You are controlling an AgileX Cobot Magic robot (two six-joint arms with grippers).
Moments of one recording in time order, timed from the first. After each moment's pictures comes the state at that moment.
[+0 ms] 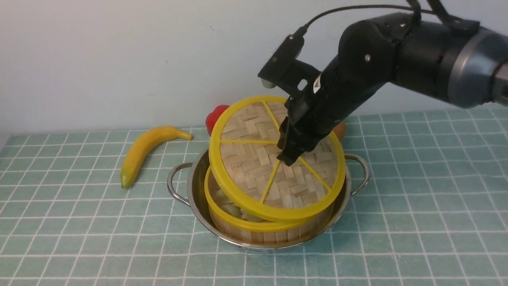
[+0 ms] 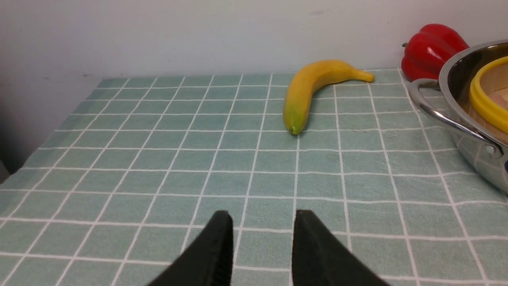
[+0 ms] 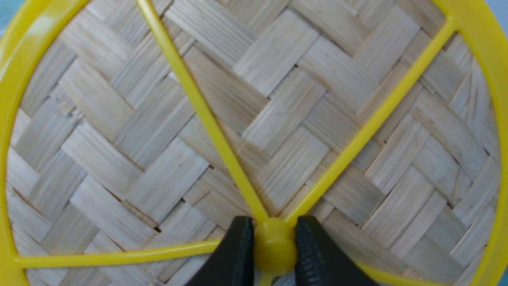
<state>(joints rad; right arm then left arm) 0.58 1.93 -1.67 0.15 0.92 -0.45 0.14 0.00 0.01 -0.06 0.34 0.12</state>
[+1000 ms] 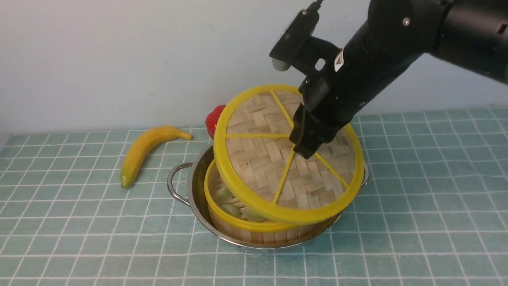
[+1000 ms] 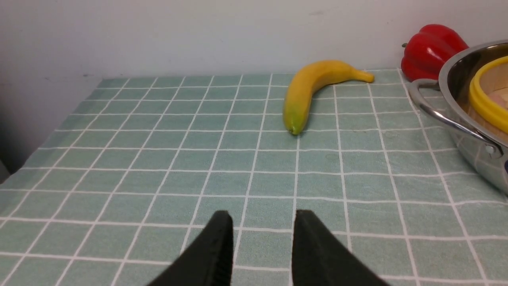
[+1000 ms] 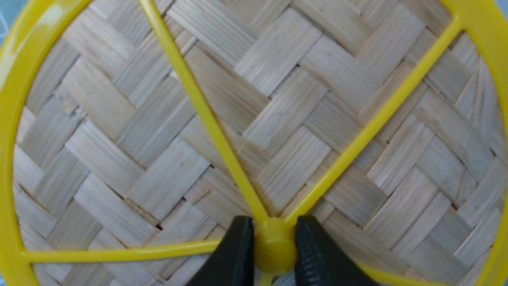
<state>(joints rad) 0.58 1.83 -1.67 0.15 1.08 -0.45 0.14 0.00 0.01 -0.06 0.34 0.12</state>
